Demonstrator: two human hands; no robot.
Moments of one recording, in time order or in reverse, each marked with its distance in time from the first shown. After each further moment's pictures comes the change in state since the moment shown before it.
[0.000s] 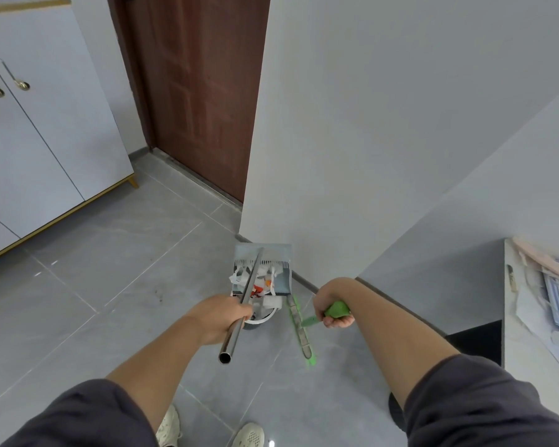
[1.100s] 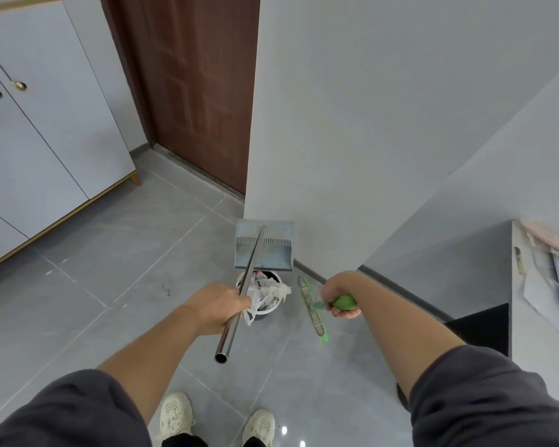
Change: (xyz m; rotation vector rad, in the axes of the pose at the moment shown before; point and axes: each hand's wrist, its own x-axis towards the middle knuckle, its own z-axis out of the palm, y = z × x) left_hand -0.005 -0.003 -0.007 0.112 -0.026 -0.058; right_hand 0.013 0.015 0.003 0.113 0.096 -0.038
